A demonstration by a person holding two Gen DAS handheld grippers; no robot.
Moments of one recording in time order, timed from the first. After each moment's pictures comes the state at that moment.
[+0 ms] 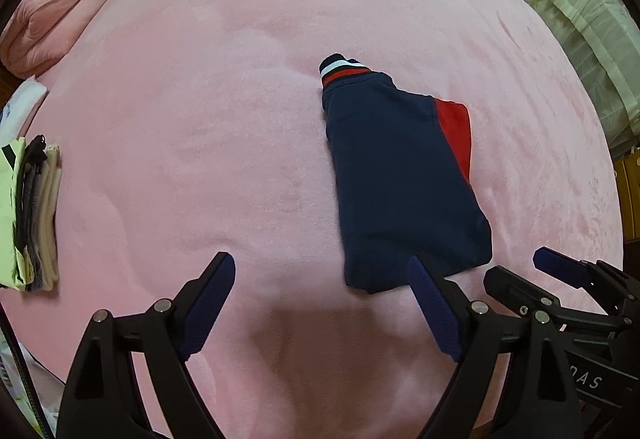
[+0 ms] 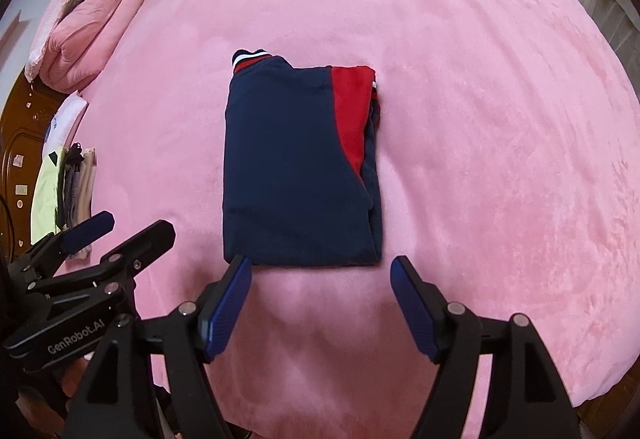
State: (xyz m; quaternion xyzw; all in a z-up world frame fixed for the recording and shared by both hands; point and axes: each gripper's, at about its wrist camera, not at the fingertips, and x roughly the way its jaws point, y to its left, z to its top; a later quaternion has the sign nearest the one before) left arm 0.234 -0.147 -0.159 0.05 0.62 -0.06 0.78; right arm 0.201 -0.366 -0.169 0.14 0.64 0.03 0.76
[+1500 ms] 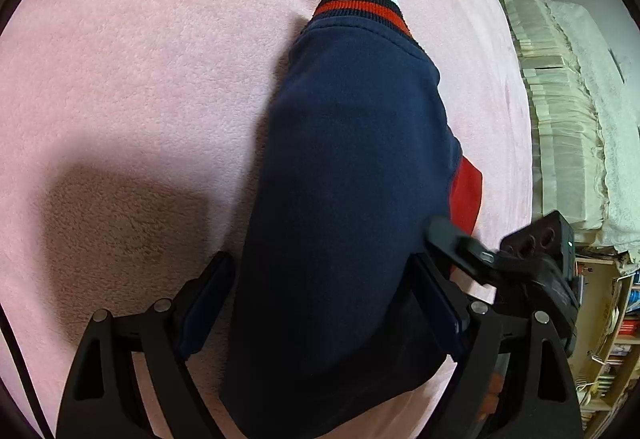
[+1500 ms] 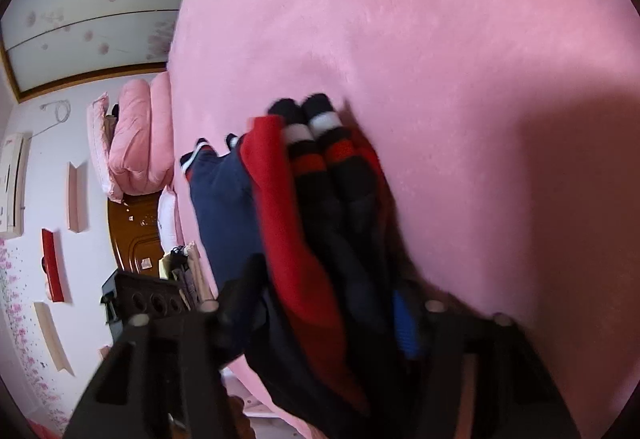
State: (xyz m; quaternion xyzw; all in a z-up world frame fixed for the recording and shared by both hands) left arm 0.299 -0.132 -0.311 -0.28 0.66 -0.14 0.68; right arm 0.288 -0.429 -0.323 0.48 0.60 0.13 0.63
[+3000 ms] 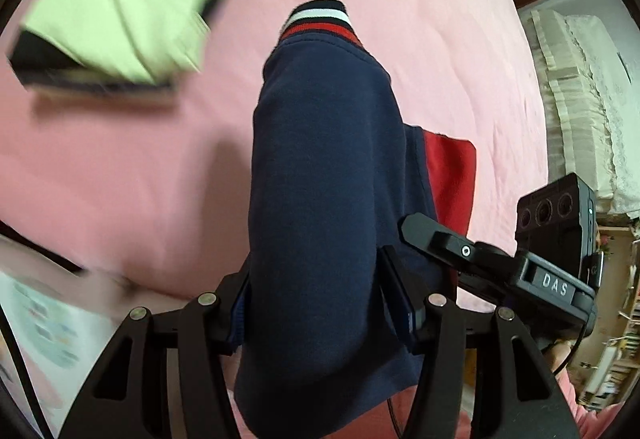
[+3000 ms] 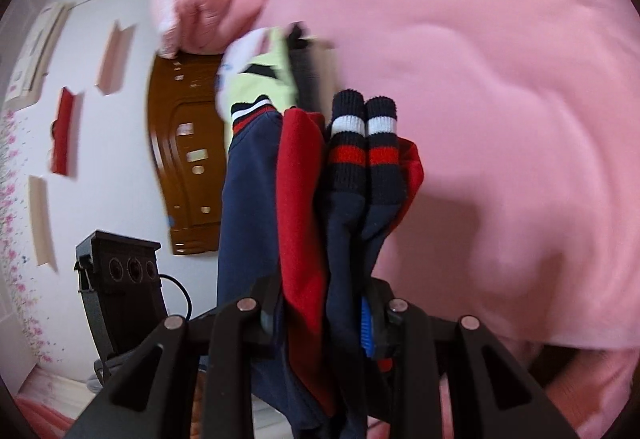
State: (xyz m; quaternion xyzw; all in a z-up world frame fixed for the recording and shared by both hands) left arm 0.112 0.237 -0.083 -0.19 0.67 -0.06 0.72; right arm 0.137 0.051 -0.135 0.42 0.62 0.28 0.60
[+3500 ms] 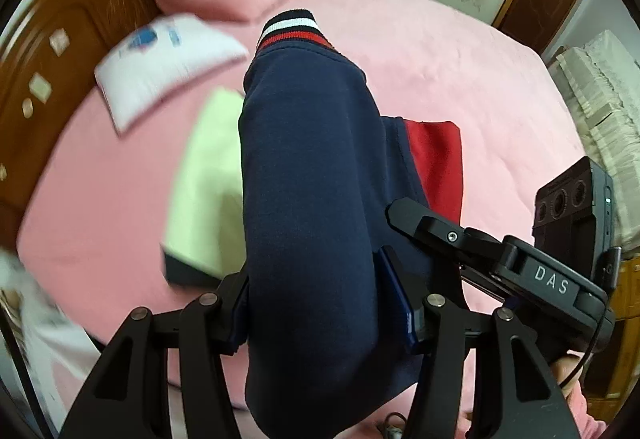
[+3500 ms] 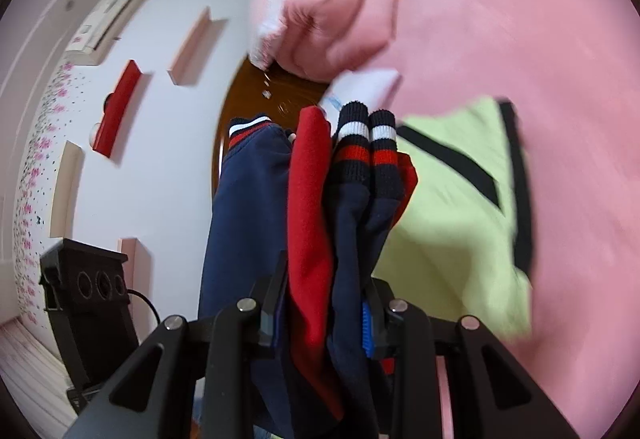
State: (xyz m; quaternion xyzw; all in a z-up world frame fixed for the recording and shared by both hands) left arm 0.235 0.373 0.034 -0.07 0.54 0.04 0.84; right arm 0.295 0.245 -0.067 0.41 0.48 0.38 0.68
